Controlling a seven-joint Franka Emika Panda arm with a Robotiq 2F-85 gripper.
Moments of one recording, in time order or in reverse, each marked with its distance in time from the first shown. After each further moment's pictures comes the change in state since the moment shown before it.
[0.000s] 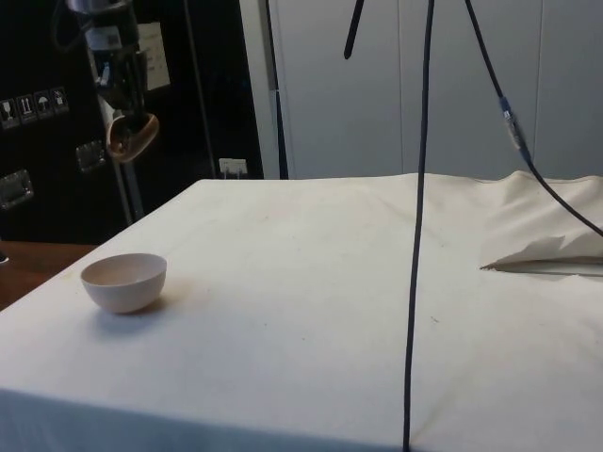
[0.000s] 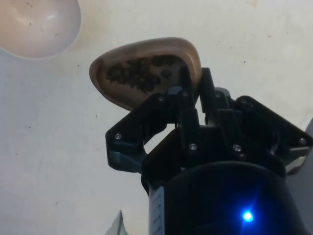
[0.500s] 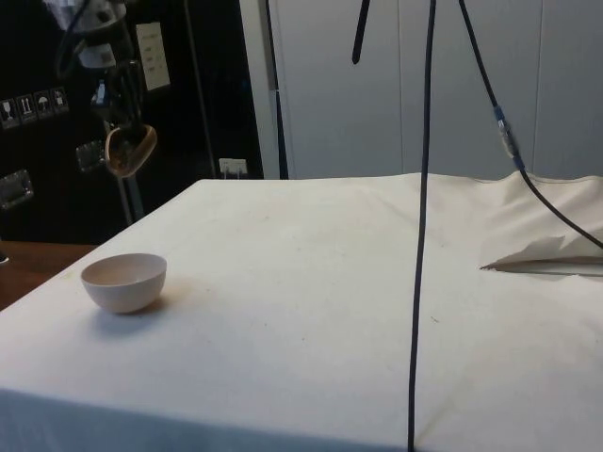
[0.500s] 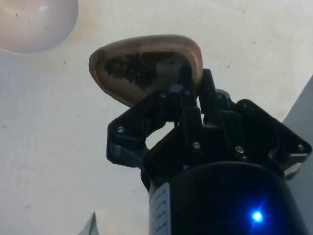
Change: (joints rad) arm 0.002 0.020 0.071 -0.009 -0.157 -0.001 0.105
